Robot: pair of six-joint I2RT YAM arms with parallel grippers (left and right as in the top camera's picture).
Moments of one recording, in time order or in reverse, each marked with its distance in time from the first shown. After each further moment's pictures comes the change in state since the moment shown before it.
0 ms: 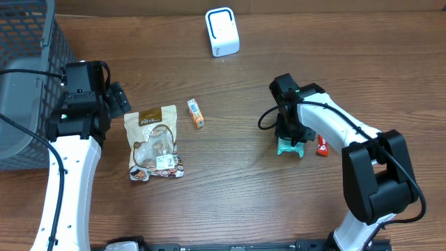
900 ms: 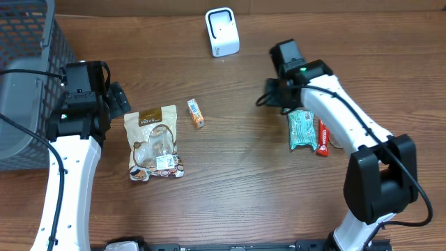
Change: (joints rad) left arm 0.000 0.000 0.000 0.000 0.000 0.000; right arm 0.014 0.001 0.253 0.121 -0.217 -0.115
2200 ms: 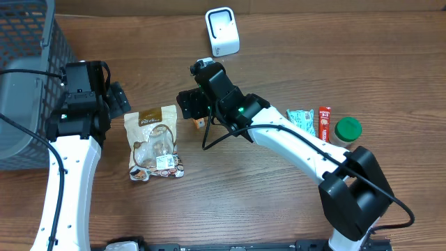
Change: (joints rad) left arm 0.000 0.000 0.000 0.000 0.000 0.000; right arm 0.380 0.006 -0.047 0.534 -0.026 -0.018
